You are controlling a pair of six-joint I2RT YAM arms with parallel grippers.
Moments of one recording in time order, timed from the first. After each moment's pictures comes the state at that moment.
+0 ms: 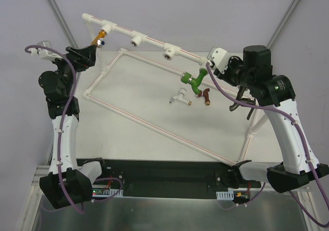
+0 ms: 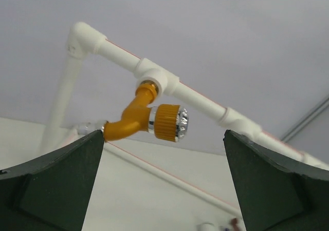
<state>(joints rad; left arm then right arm) 0.25 1.05 1.00 0.36 0.40 -0.53 0.41 1.26 1.71 -0.99 -0.05 -0.83</state>
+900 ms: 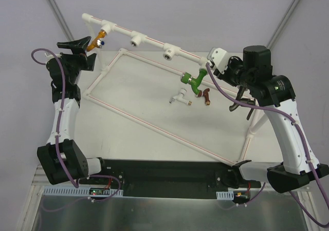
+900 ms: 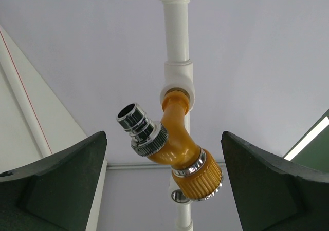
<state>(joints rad) 0.26 1.27 1.05 0.27 0.36 -1.55 0.41 1.26 1.71 -0.99 -0.05 -0.83</state>
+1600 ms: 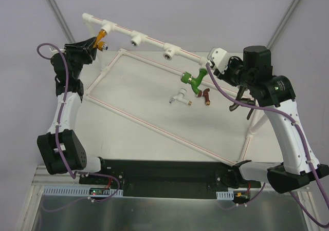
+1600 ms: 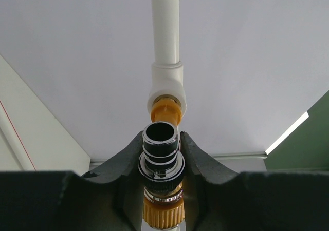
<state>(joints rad) 0.22 1.37 1.10 0.37 0.37 -1.63 0.41 1.25 1.70 -0.98 -0.05 -0.83</state>
